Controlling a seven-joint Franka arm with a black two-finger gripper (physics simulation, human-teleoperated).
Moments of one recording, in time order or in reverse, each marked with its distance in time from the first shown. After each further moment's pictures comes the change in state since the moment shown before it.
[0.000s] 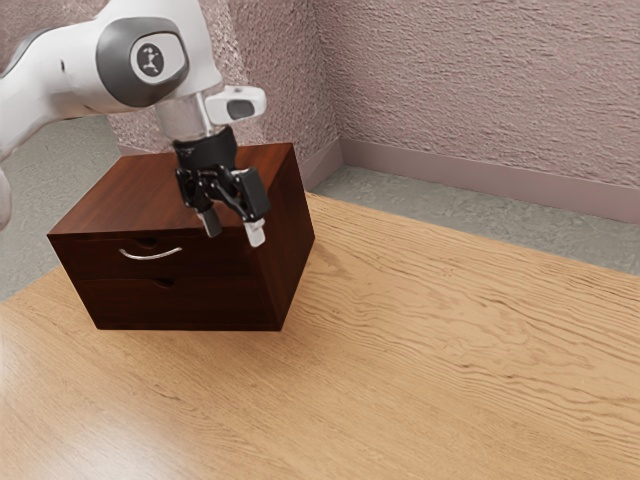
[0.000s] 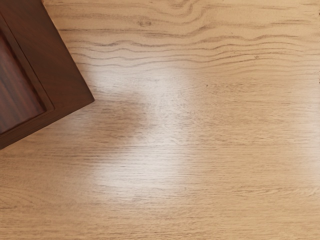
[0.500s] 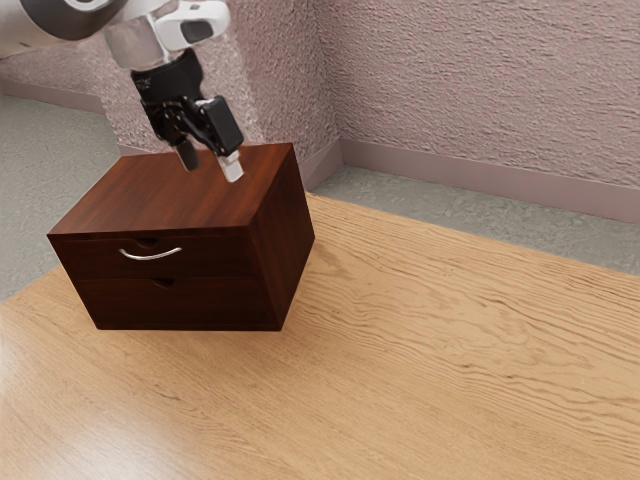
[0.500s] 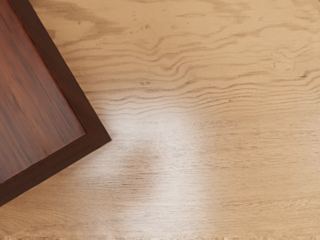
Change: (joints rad) arm -0.002 -0.031 -0.005 0.209 0.014 -0.075 0.030
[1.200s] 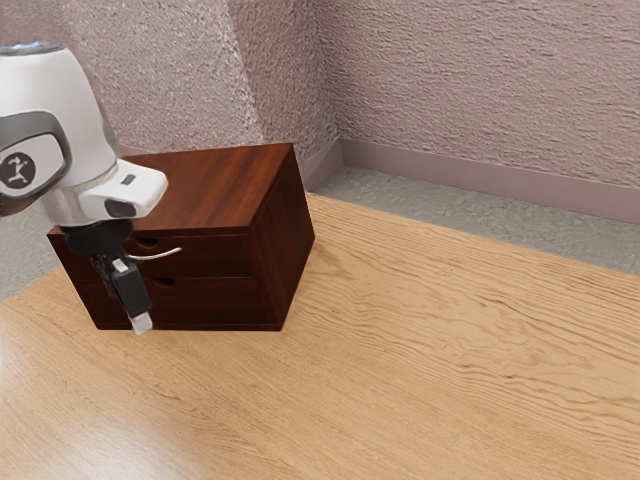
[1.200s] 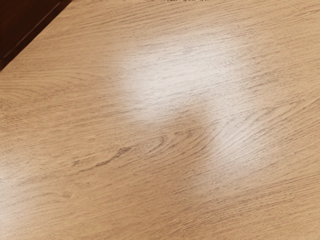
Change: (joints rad) arm -0.020 -0.544 0.018 -0.943 0.247 0.316 0.231
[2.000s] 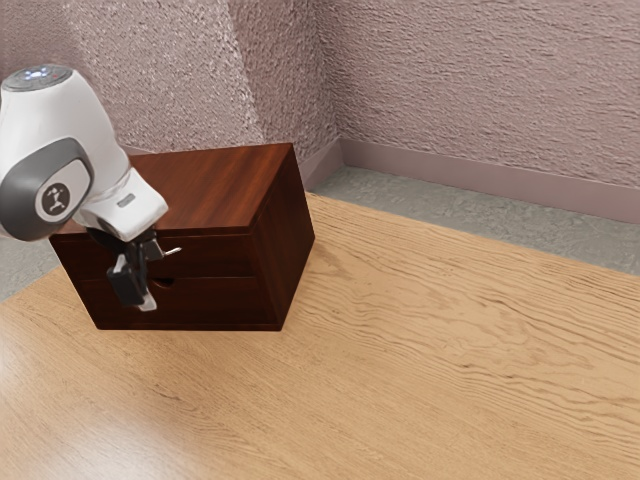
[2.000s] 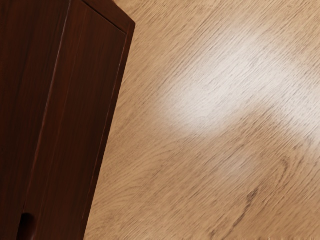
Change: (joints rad) arm 0.263 0.077 -0.171 -0.052 0.003 0.337 0.638
